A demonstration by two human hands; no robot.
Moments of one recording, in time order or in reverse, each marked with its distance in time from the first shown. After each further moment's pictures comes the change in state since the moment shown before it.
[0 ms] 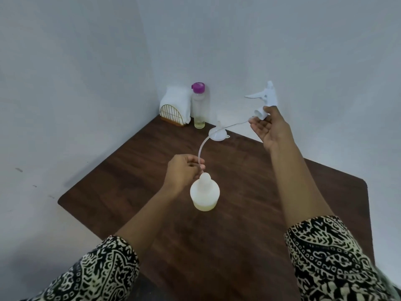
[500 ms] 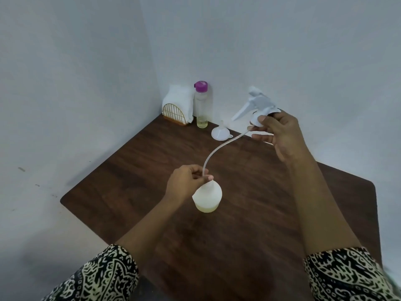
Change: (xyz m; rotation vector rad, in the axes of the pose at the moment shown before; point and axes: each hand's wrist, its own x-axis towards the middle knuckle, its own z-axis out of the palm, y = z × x) left_hand 0.004 -0.035 0.009 0.330 -0.029 0.129; right_hand -0.035 -0.005 -0.012 -0.419 -0.342 -0.330
